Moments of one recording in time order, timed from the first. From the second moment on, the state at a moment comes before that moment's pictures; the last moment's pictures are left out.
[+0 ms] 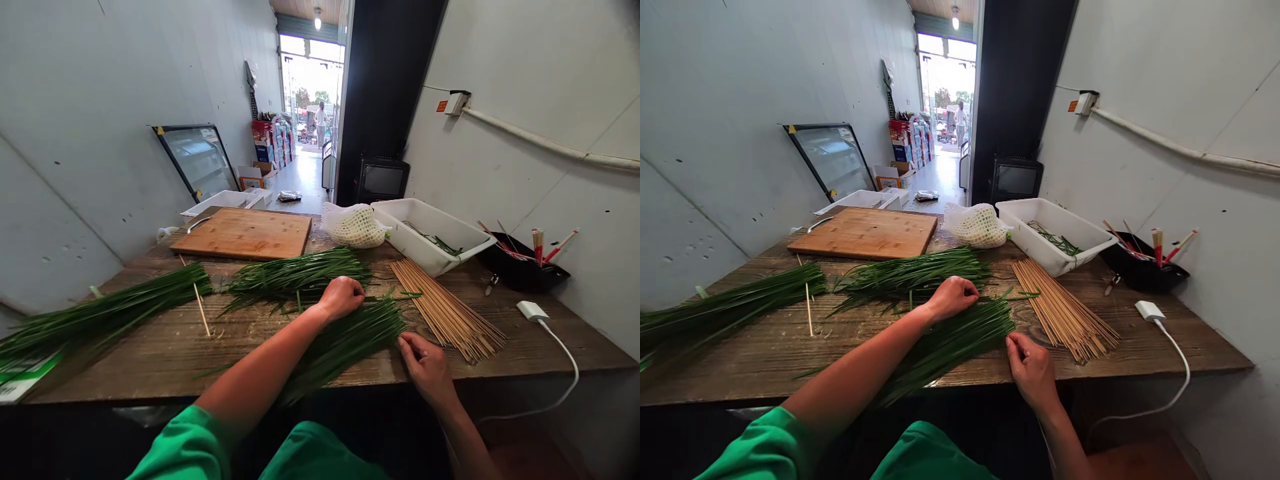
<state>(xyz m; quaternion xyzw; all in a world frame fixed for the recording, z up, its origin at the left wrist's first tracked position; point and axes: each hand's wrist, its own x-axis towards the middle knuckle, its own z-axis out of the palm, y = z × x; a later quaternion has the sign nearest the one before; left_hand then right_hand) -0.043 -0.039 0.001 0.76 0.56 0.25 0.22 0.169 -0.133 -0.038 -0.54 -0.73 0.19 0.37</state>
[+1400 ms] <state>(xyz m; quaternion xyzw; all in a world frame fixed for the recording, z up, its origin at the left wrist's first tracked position) -0.025 -0.043 -0.005 0.78 0.49 0.35 0.20 0.169 -0.132 -0.038 -0.53 -0.74 0.19 0.37</state>
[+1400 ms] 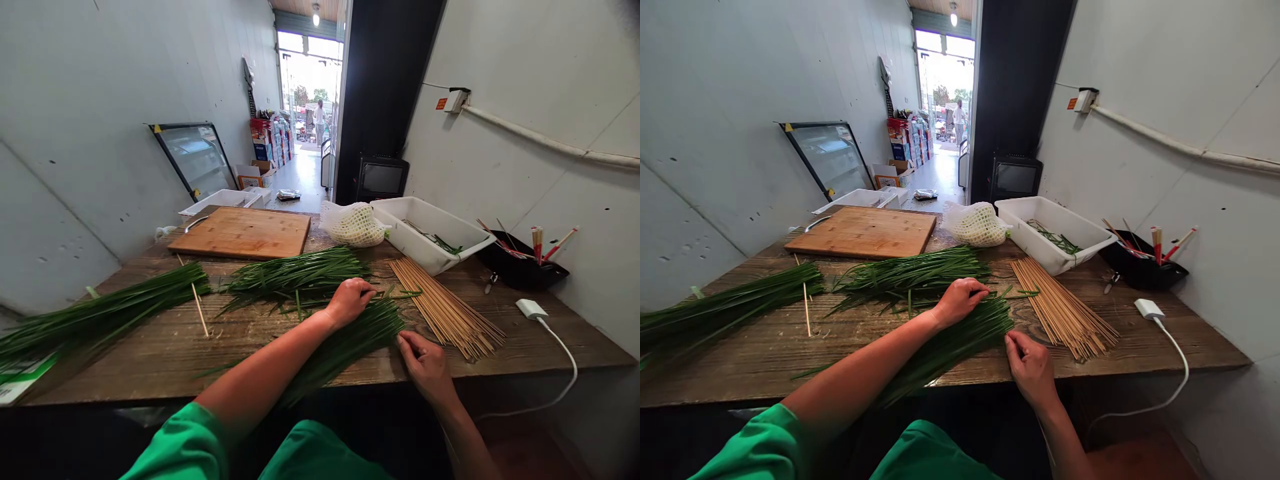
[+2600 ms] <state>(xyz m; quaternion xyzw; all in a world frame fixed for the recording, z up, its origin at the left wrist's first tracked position) -0.053 -0.035 0.009 0.82 0.52 0.22 0.10 0.171 -0.134 -0.042 -0.54 -0.72 0.20 0.38</state>
